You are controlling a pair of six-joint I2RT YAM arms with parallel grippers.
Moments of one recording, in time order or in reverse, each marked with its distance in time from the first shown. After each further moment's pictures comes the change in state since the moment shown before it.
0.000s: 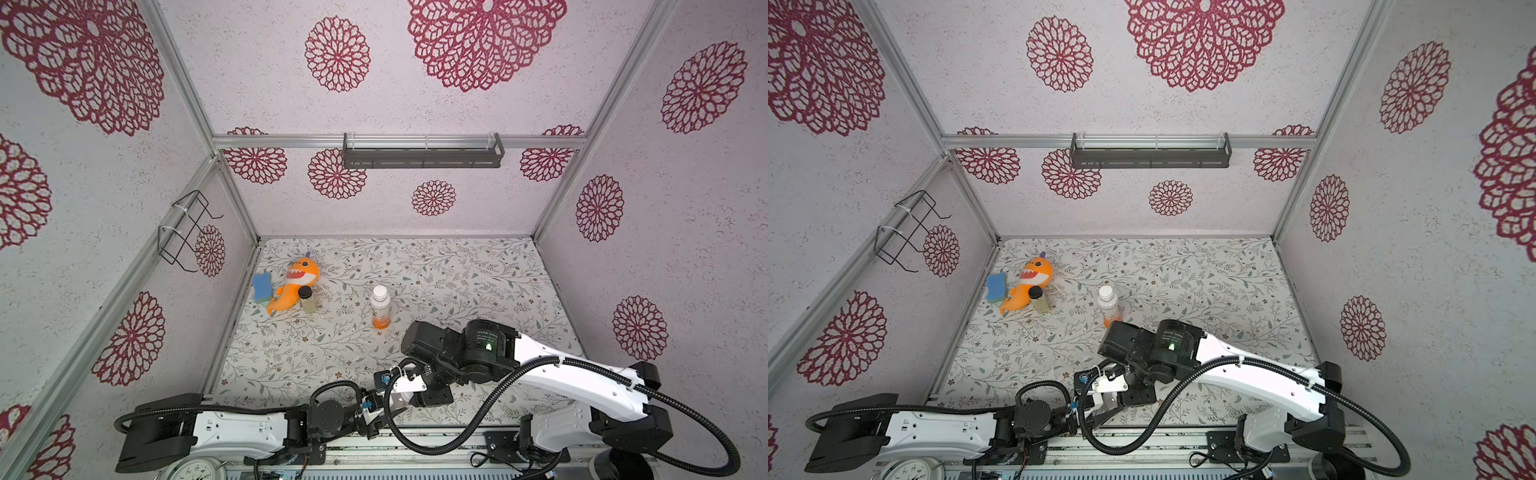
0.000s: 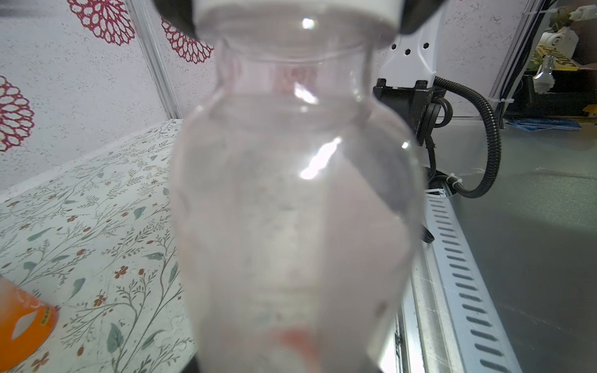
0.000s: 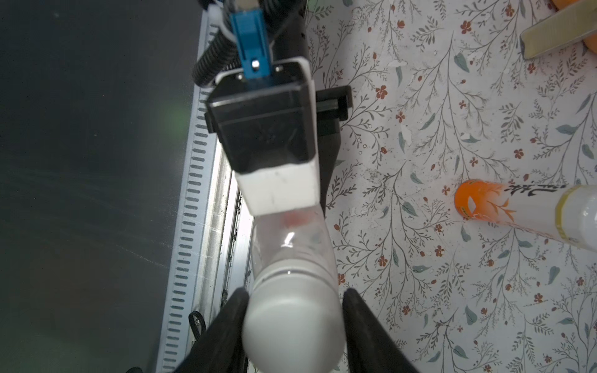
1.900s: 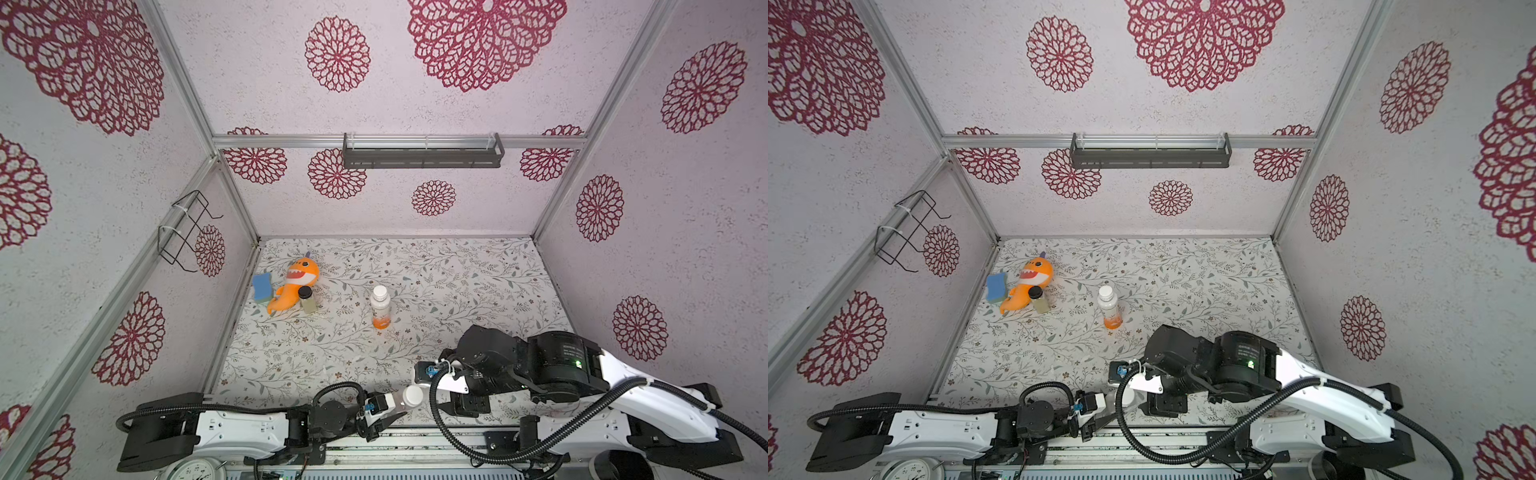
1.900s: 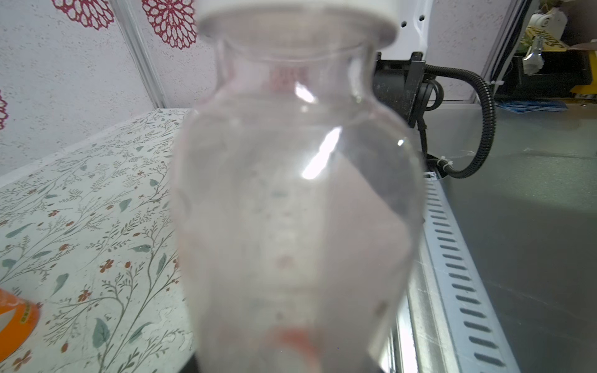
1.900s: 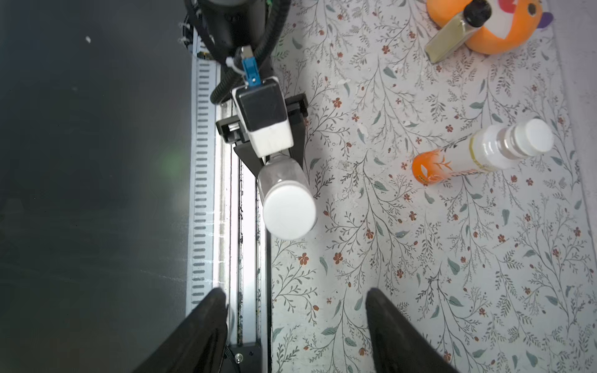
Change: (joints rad) left arm -0.001 0.026 0.000 -0.022 0.046 0.000; right arm 0.046 -0.252 -0.071 -0.011 0.085 0.138
